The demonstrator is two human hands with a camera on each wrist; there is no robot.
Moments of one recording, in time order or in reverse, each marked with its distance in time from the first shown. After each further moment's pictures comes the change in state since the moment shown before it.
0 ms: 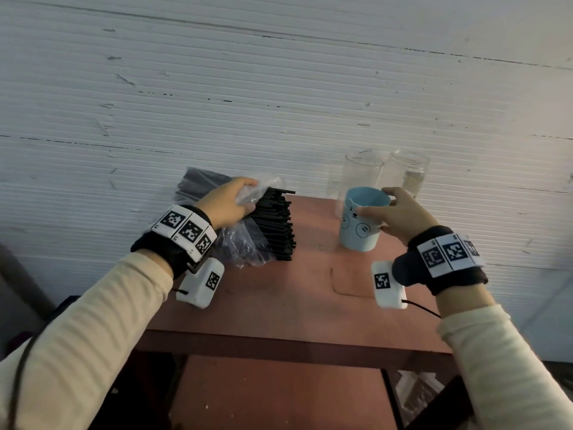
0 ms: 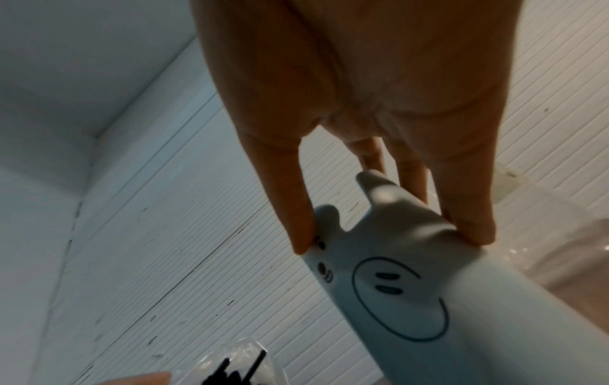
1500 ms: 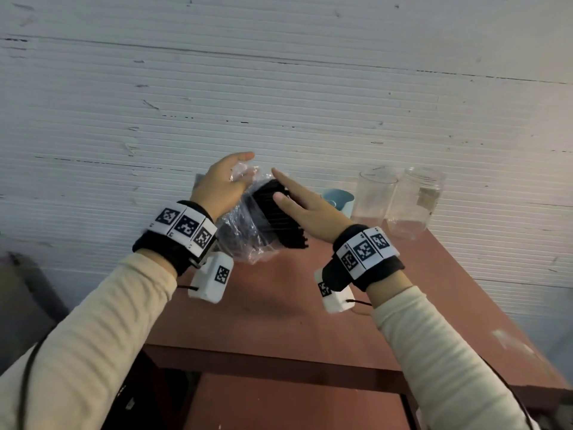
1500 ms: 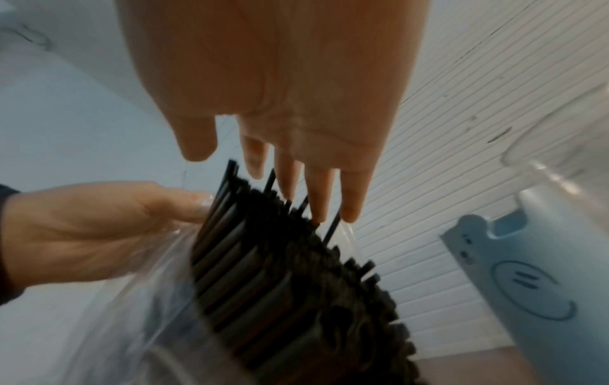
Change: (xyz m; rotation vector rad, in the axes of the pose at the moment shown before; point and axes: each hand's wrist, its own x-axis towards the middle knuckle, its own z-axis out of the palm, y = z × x) left_hand 0.003 0.008 -0.044 -0.386 0.370 0.072; right_hand -0.026 -0.087 0.117 -0.100 -0.470 -0.652
